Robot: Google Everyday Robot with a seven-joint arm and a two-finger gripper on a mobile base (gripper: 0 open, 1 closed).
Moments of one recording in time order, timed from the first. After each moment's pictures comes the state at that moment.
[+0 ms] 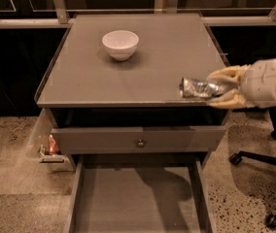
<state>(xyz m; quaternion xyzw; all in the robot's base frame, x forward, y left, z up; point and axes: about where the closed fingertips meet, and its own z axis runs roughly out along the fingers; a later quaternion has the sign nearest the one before) 0.527 -0.216 0.886 -0.64 0.62 0.00 0.46</state>
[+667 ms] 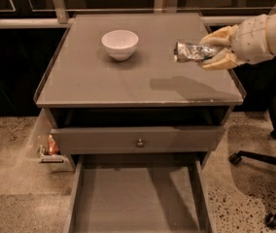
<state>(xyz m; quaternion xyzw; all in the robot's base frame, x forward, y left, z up) 0.609 -0.214 0.941 -0.65 0.60 -0.01 0.47</state>
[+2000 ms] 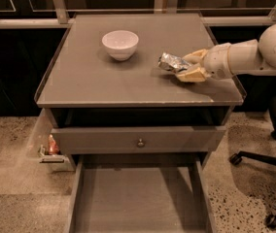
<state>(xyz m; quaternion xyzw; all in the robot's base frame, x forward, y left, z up) 0.682 -0.180 0.848 -0.53 0.69 0.13 0.48</state>
